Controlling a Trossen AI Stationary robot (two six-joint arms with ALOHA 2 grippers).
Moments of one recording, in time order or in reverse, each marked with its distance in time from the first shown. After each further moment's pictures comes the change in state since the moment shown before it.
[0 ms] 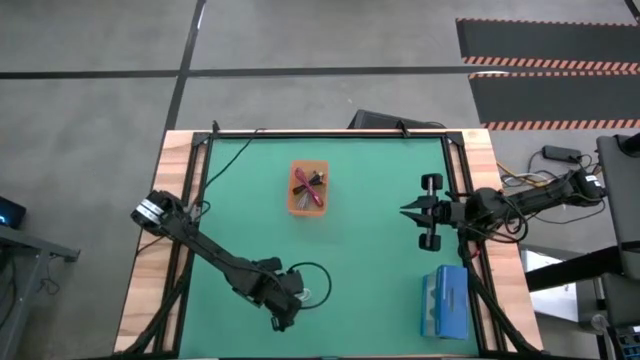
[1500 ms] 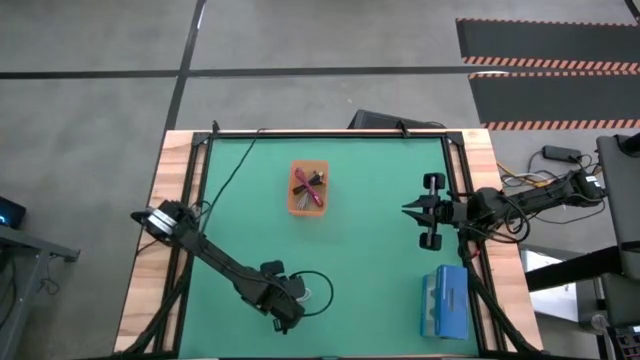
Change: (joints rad) left arm -0.018 0.117 -0.006 0.022 -0.051 0.020; right arm 0.000 -0.023 -0.012 0.006 0.009 -0.025
